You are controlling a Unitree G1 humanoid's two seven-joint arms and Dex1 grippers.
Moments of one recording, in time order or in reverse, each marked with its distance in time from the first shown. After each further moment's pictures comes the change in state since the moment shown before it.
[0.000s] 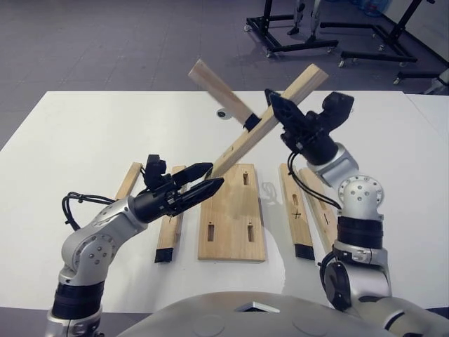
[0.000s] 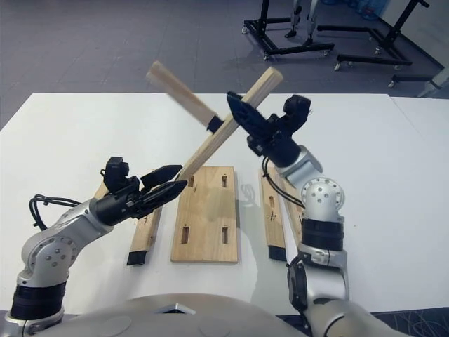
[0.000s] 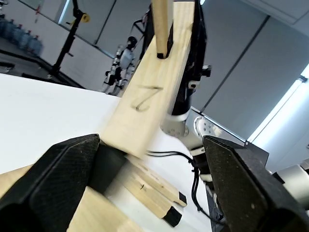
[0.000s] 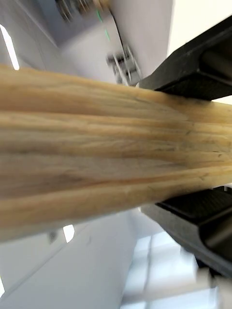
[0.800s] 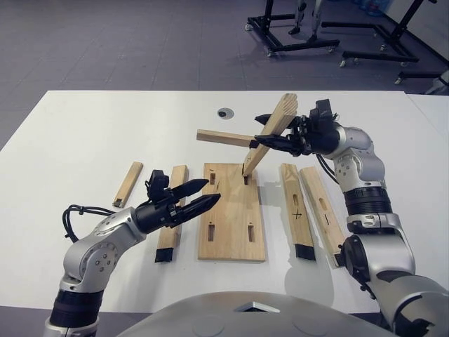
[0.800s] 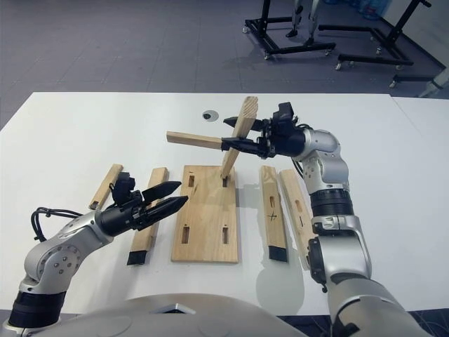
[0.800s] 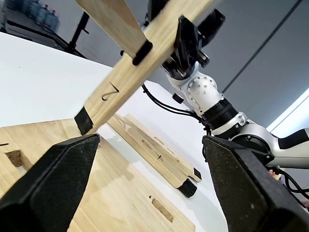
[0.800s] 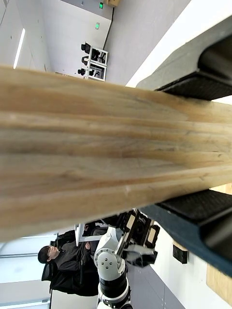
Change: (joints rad) left arm 0.071 -0.014 -0.040 0.067 0.140 -0.061 -0.029; right arm -0.136 -0.139 0.180 0.388 -0.432 -0.456 0.591
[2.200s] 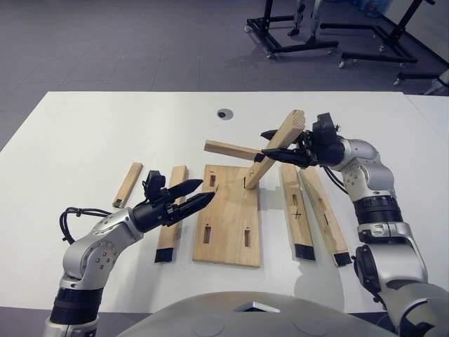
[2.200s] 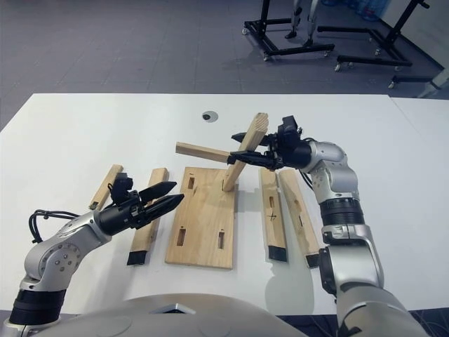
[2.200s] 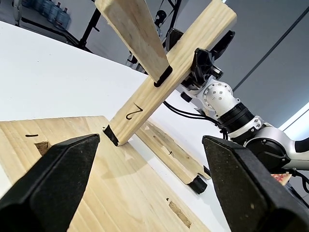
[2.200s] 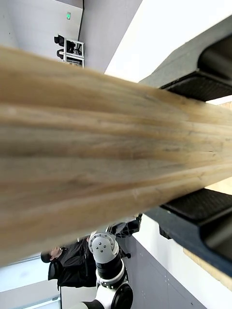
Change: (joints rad) left arm -0.009 -0.012 -0.006 0.058 0.036 -0.001 -0.015; right arm 0.036 -0.072 0.041 0.034 0.003 0.084 0.020
